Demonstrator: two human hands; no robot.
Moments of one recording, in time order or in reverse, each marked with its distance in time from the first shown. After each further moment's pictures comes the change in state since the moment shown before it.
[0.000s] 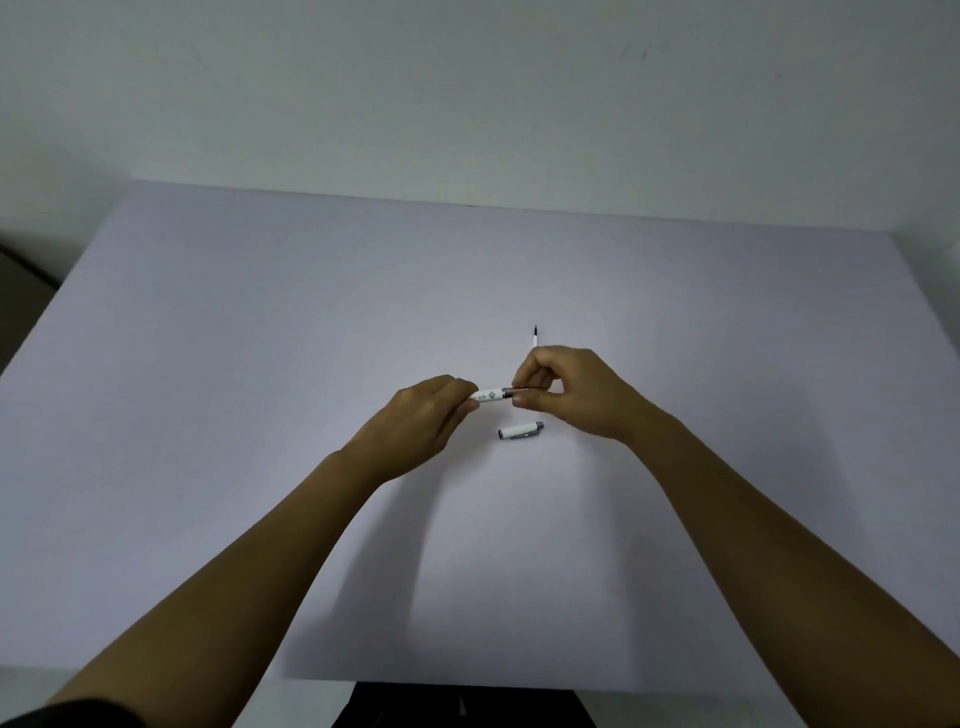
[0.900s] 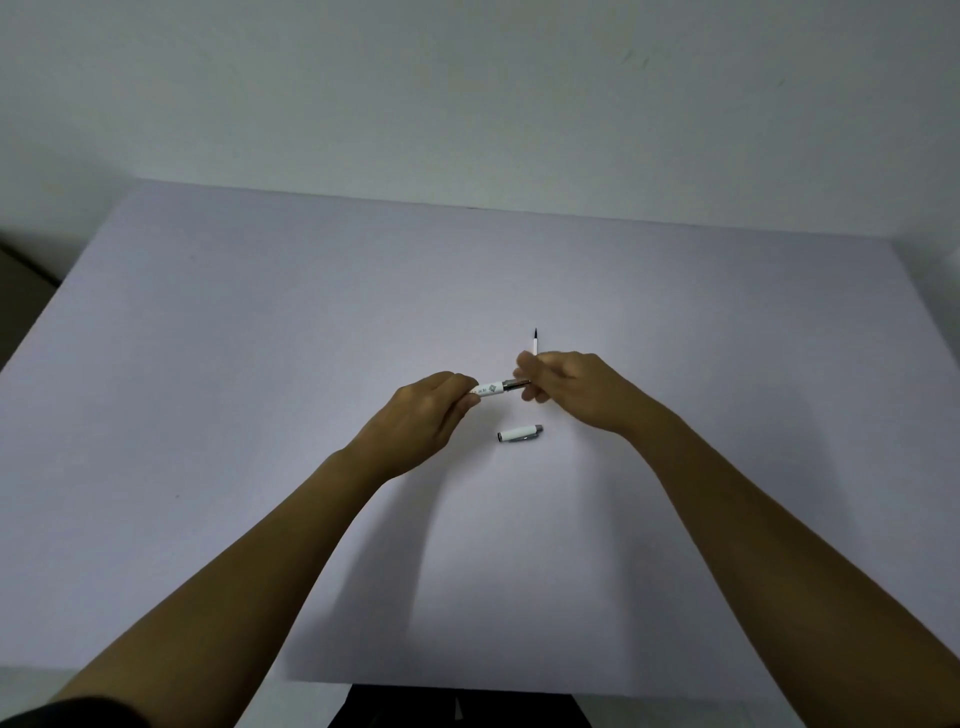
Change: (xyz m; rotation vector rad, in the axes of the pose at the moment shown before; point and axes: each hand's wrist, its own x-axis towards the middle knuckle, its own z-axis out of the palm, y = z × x) left_hand 0.004 0.000 0.000 -0.040 0.038 -0.049; right_hand 0.004 -0.005 -0.004 0.042 -0.019 0.199
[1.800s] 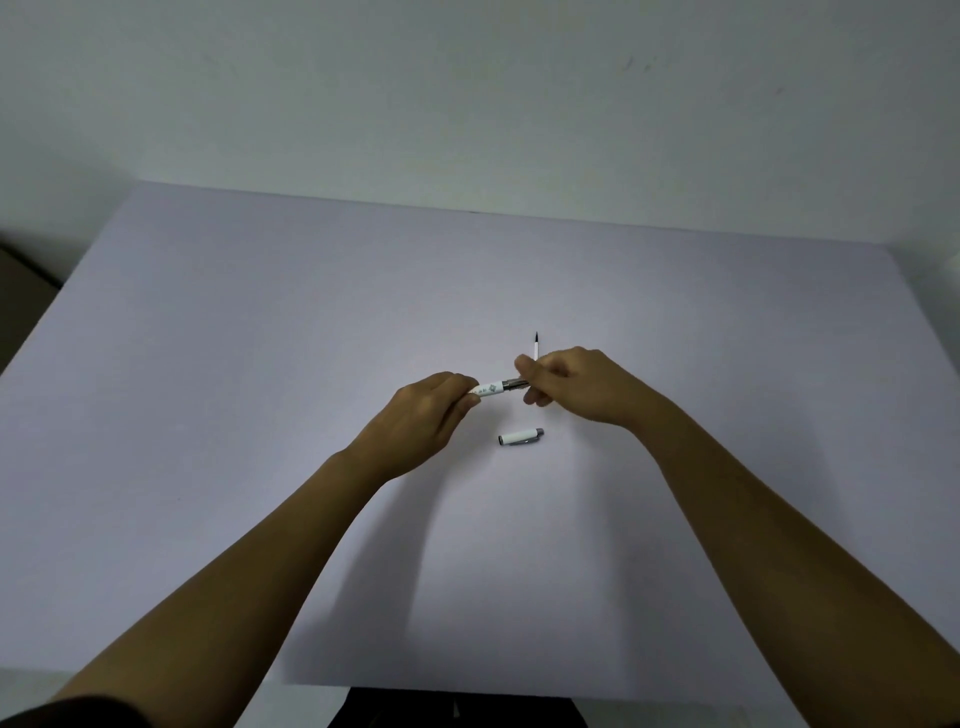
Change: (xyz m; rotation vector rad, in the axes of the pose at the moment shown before) left_hand 0.001 0.003 -0.004 -0.029 0.022 0.004; right_hand 0.000 -0.008 -0.008 -0.058 -0.028 0.021
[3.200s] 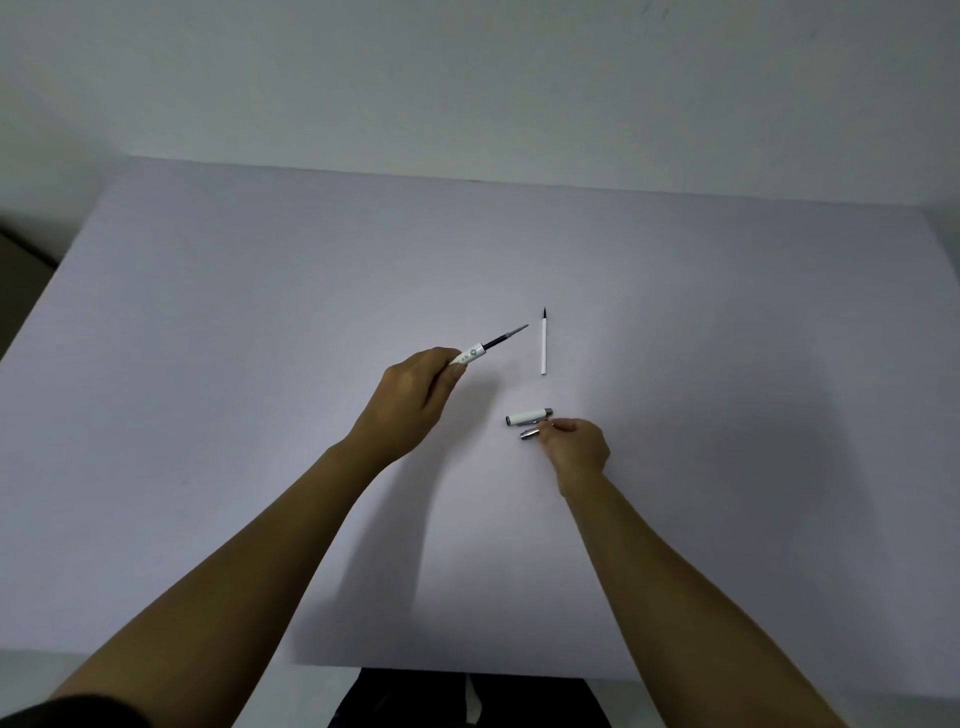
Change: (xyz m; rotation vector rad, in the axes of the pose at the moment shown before) left_hand -0.003 -0.004 0.000 -0.134 0.072 -0.258; right_hand 0.032 0.089 0.122 0.455 0.582 0.676
